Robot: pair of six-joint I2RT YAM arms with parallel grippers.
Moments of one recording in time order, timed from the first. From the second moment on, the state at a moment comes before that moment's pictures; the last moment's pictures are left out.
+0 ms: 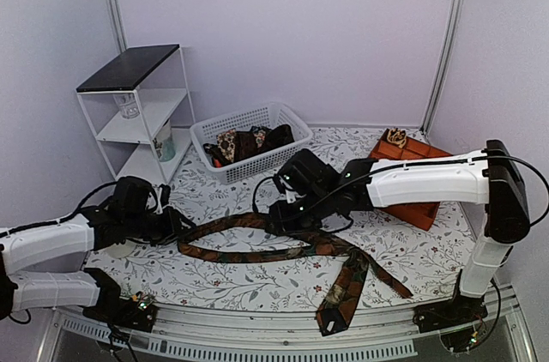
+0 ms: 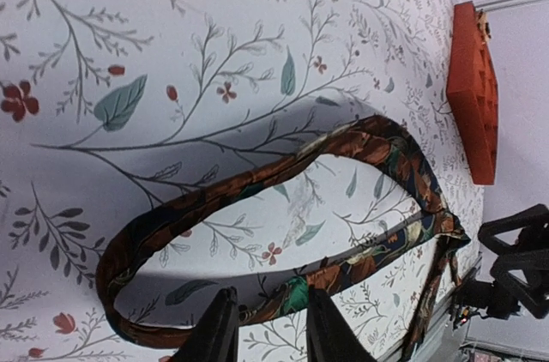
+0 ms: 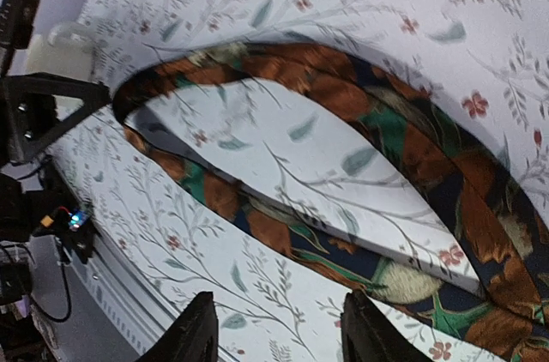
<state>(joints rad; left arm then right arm) -0.49 0.95 0.39 -0.20 0.25 -0.80 1.09 1.80 1.34 -0.42 -0.08 0.74</state>
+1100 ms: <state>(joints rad) -0.37 1.32 0.39 0.05 0.27 -0.65 1.18 1.83 1.13 -0.74 -0.16 0.88</state>
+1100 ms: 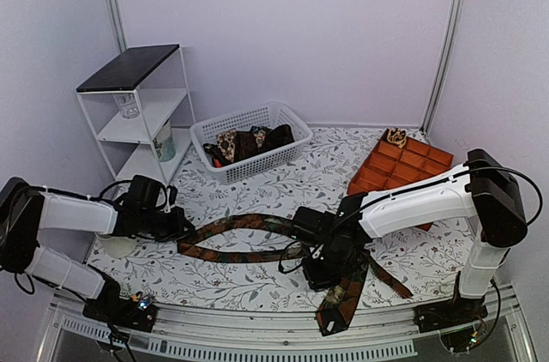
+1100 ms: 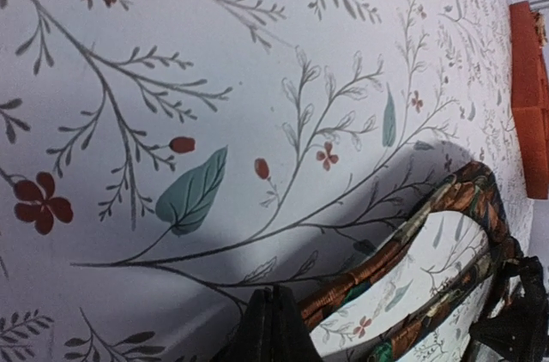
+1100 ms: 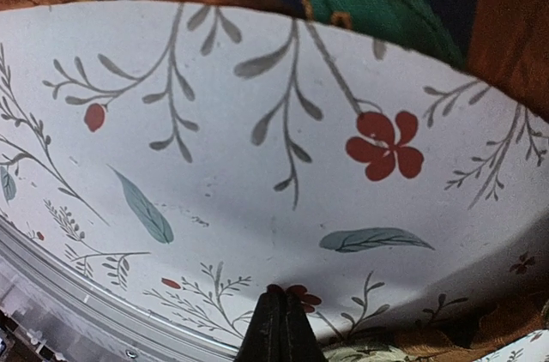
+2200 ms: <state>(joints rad) -0.44 1.51 0.55 -0.03 0.28 -0.55 1.03 1.79 1.08 -0.91 -0.14 0.85</state>
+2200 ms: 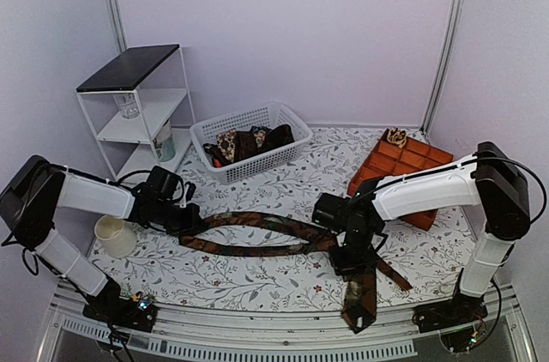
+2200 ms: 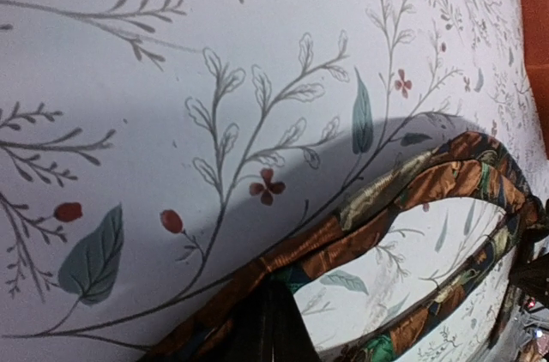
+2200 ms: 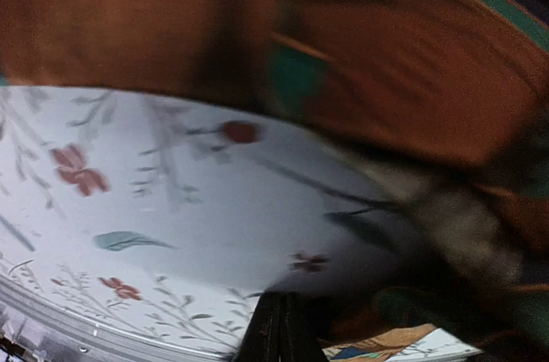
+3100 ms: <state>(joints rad) -0.39 1.51 0.59 -0.10 0.18 -0.51 0.66 1.81 1.06 -1.12 0.19 0.81</state>
